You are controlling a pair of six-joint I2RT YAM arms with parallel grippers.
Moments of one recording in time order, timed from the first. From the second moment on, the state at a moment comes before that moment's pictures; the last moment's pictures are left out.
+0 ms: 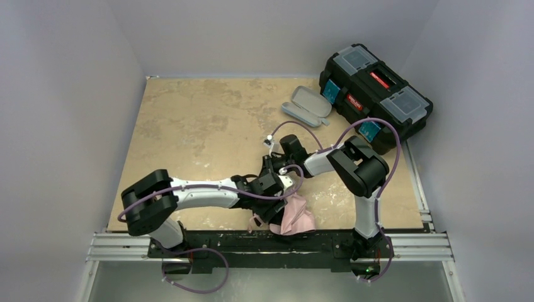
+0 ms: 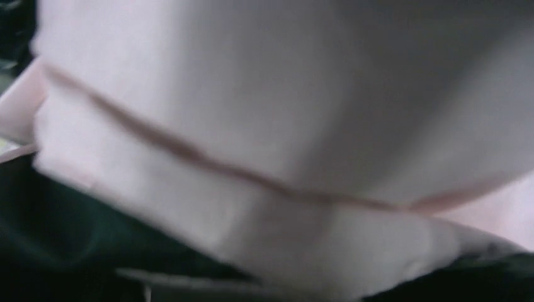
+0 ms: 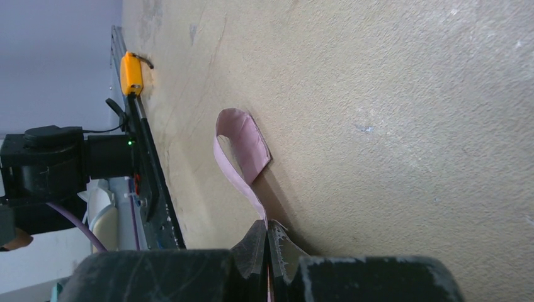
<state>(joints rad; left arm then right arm) -1.14 1.55 0.85 -0.42 -0.09 -0.24 0.67 1.99 0.89 0.37 -0.78 0.58</state>
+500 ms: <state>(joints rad) -1.22 1.65 0.94 -0.48 -0.39 -0.25 0.67 1.99 1.02 0.21 -0.79 0.57</state>
